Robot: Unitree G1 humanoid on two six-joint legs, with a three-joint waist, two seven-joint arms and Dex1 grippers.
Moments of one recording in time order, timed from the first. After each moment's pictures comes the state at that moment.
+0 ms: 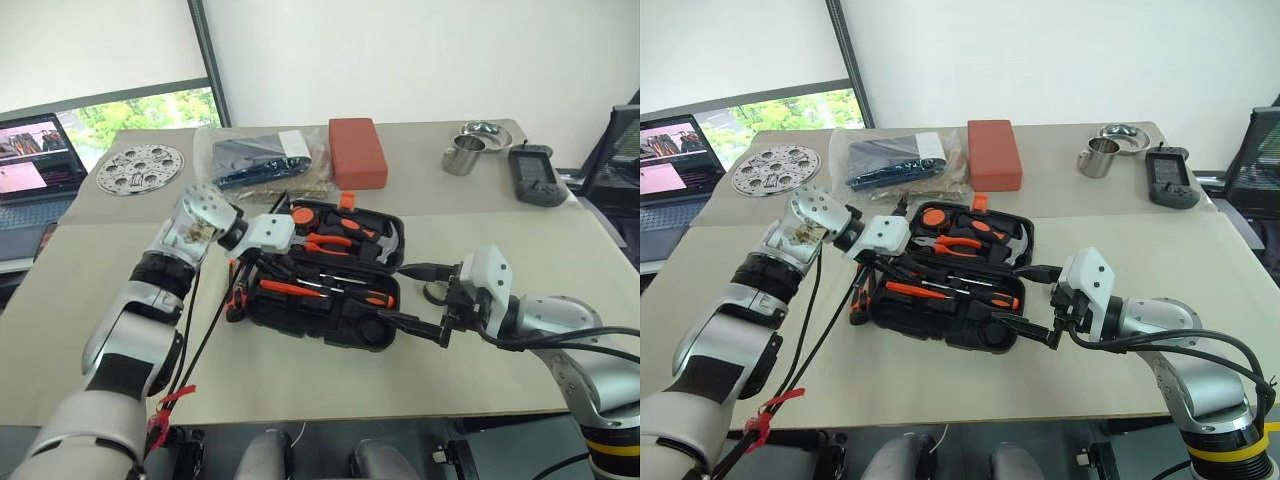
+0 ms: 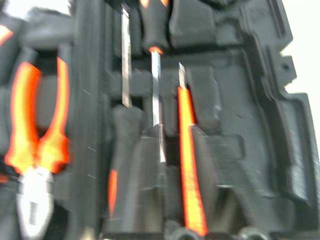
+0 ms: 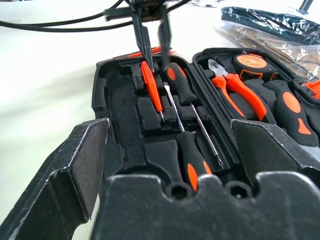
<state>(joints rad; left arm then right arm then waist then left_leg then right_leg) -1.01 0.52 -0.35 0.76 0.08 -0.17 -1.60 -0.13 -0.73 -0.07 -0.49 0.51 0.48 0.90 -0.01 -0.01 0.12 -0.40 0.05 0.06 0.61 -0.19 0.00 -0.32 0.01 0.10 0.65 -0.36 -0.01</state>
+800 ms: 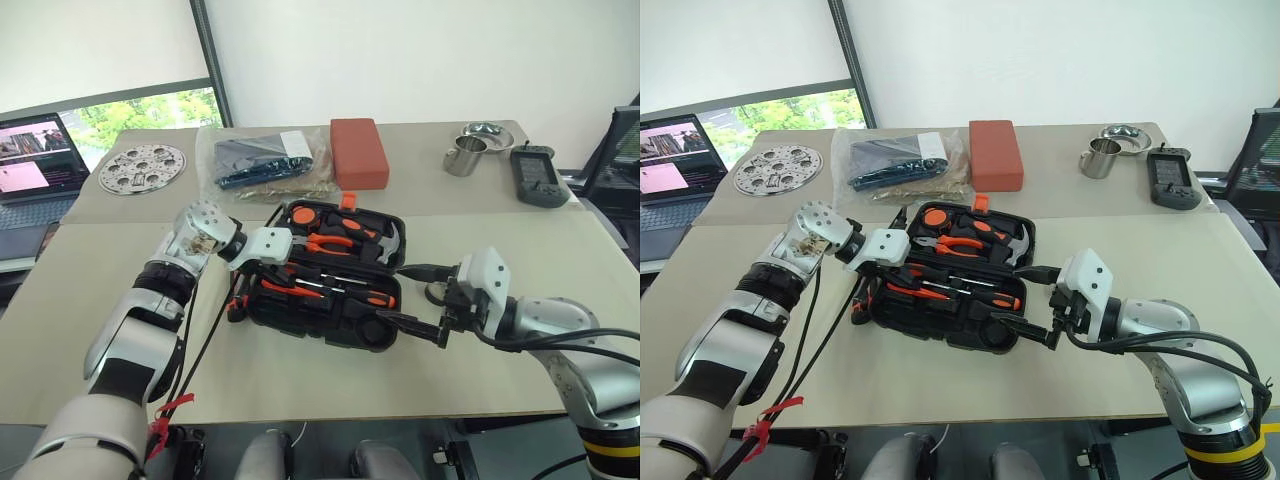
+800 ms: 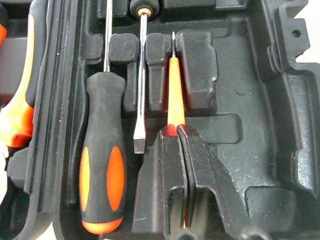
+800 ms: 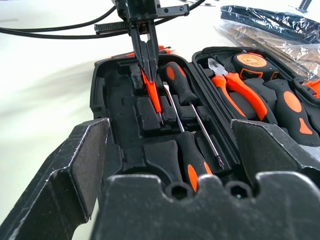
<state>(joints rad) -1.00 0.51 -0.37 0.83 0.12 -0.24 -1.54 -0.13 -0.72 -0.06 -0.49 0.49 0.48 0.89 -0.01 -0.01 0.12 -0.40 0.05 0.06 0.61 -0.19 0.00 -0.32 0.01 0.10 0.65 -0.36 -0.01</state>
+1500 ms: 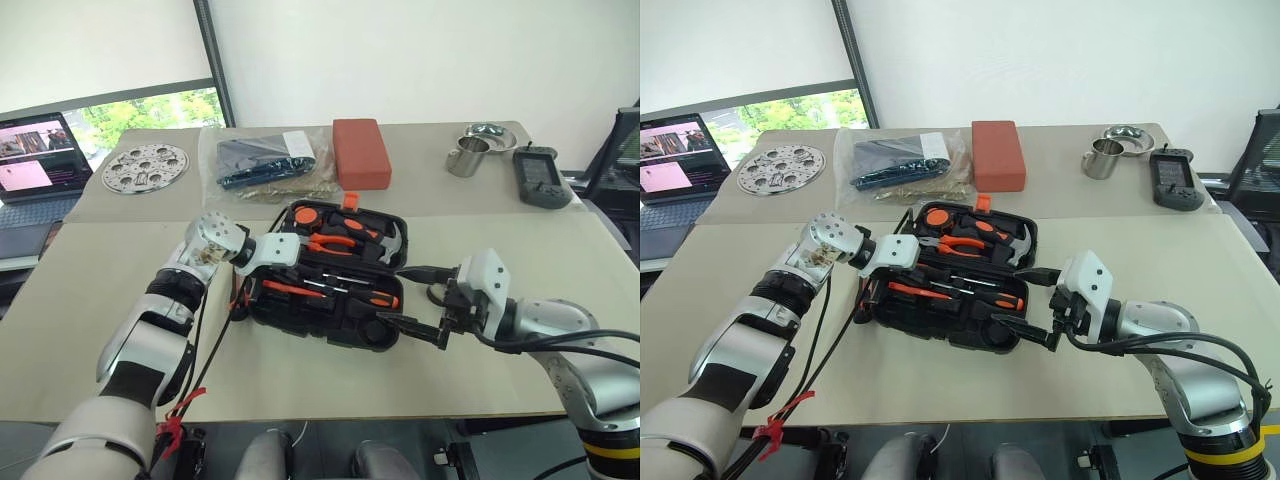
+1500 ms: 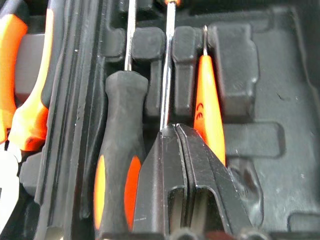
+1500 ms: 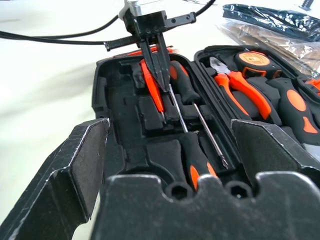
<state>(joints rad) -0.98 0.45 -0.33 0.89 0.12 -0.27 -1.40 -0.12 -0.72 -0.06 -0.49 0.49 0.48 0.89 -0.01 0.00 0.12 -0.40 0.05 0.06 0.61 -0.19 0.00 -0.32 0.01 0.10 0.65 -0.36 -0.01</state>
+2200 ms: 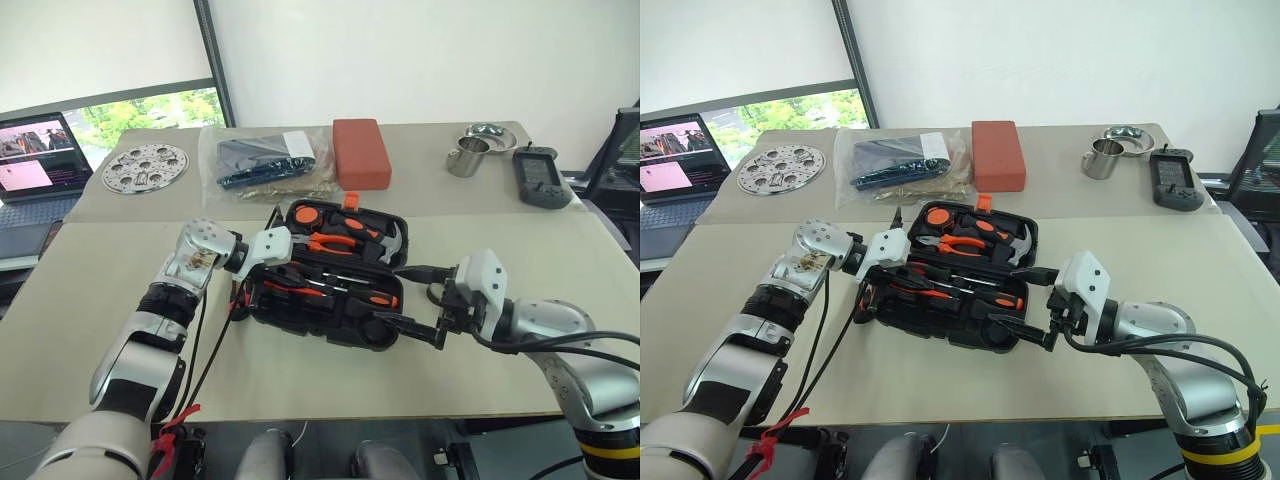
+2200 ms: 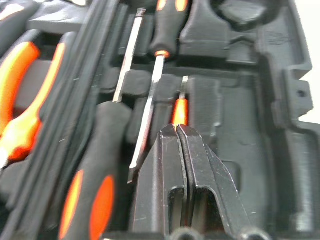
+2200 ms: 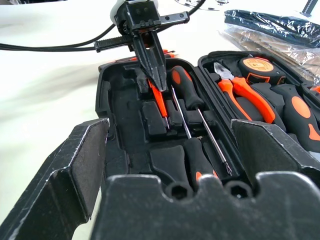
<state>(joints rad) -0.87 0.48 -0.27 0.68 0.01 -0.09 -1.43 -0.12 -0.70 -0.05 -0.49 0.49 0.47 0.88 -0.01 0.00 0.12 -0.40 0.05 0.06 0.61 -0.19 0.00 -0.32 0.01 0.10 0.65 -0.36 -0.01</state>
